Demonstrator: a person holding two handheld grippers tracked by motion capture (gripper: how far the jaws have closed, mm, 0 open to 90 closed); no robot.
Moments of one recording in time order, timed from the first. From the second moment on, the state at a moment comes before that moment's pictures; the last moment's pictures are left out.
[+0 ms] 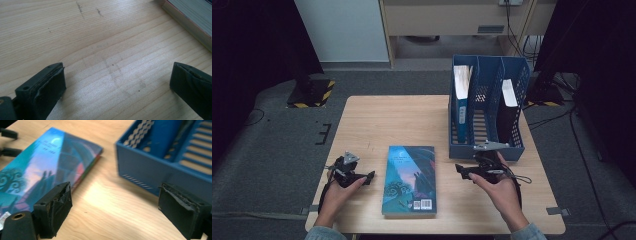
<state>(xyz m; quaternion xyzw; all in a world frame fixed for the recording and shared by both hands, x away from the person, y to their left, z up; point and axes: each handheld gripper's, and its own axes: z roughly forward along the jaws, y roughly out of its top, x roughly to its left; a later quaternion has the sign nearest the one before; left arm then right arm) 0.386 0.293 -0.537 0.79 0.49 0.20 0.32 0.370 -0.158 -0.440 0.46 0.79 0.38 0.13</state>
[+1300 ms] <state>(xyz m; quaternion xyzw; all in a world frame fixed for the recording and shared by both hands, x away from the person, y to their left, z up) 0.348 0.243 -0.494 0.79 0.44 0.15 0.39 0.347 -0.074 -0.502 0.34 0.86 0.38 0.05</state>
